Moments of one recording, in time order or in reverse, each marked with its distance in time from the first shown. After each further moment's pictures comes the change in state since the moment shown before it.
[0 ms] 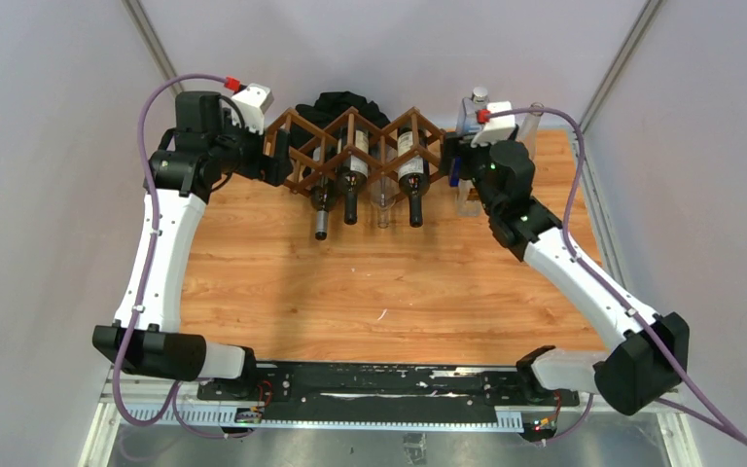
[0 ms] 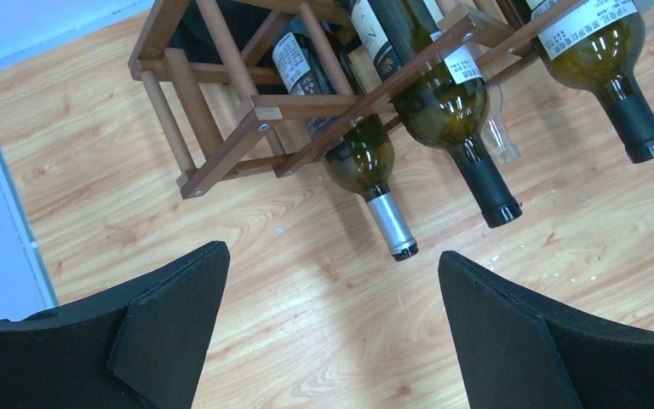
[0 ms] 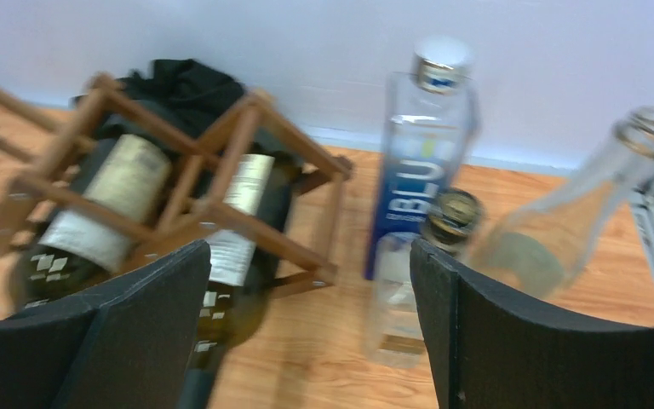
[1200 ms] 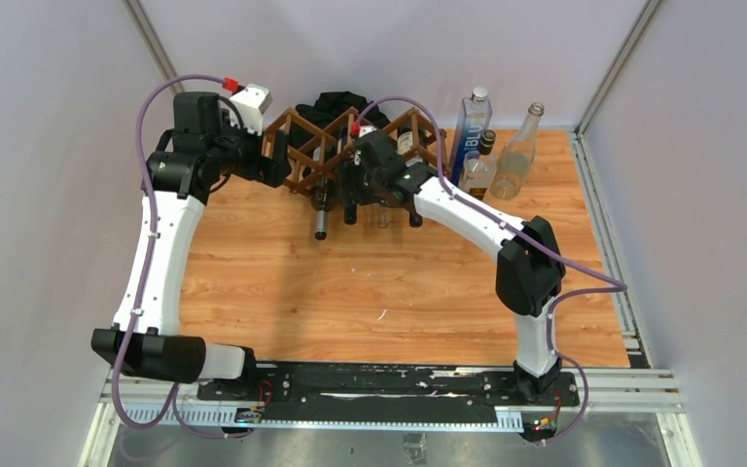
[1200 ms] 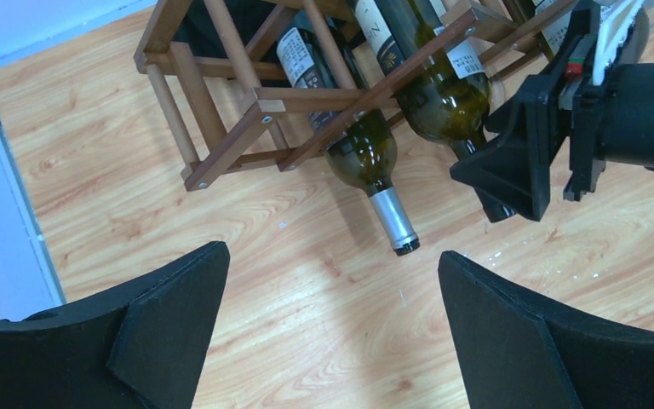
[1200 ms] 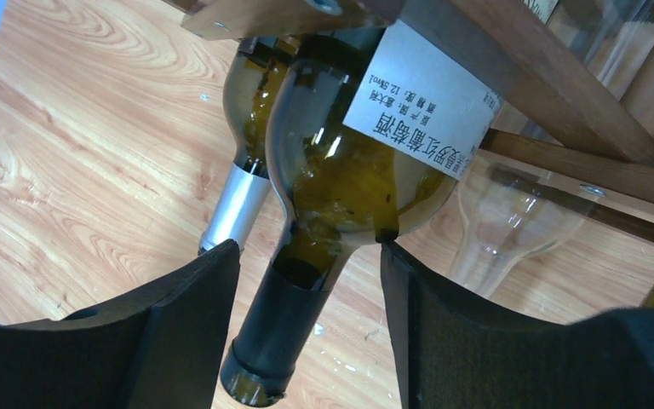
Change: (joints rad) left arm 0.000 -0.010 0.005 -0.023 -0.015 0.001; right arm 0.311 0.721 0.694 -0.593 -0.267 0.371
